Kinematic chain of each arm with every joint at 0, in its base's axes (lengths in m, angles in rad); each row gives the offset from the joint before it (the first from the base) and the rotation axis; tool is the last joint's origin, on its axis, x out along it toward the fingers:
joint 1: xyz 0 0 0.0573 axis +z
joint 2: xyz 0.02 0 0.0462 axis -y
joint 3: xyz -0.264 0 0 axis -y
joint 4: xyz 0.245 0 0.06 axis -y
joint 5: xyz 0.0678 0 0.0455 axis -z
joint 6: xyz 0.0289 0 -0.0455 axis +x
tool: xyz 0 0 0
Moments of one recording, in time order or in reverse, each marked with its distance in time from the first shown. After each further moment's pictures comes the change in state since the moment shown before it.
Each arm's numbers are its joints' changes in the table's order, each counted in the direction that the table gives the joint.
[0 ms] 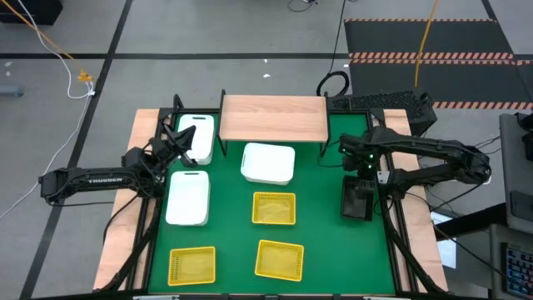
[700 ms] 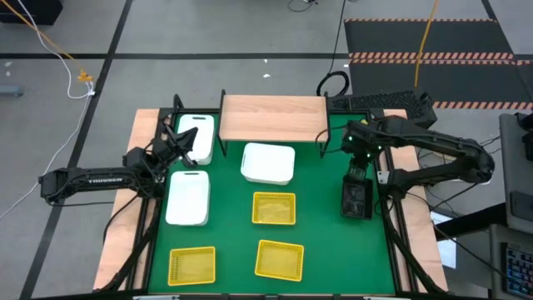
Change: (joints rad) left arm 0.000 0.000 0.000 -0.038 0.027 -0.009; right arm 0.108 0.052 0.294 -0.036 0.037 0.440
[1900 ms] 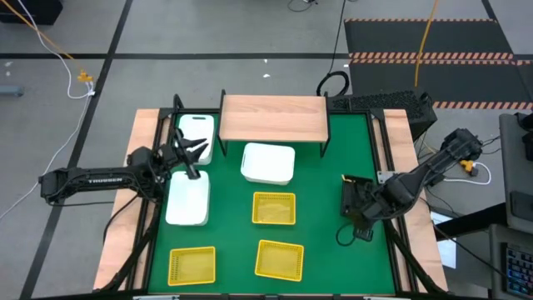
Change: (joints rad) left arm -0.001 -0.001 0.000 -0.131 0.210 0.070; right arm 0.896 -0.058 -0.126 0.203 0.047 0.776
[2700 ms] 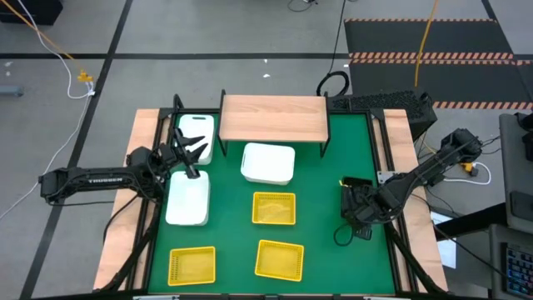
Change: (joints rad) left arm 0.000 -0.005 0.000 0.040 -0.010 -0.024; right arm 0.000 -0.001 -0.290 0.204 -0.016 -0.089
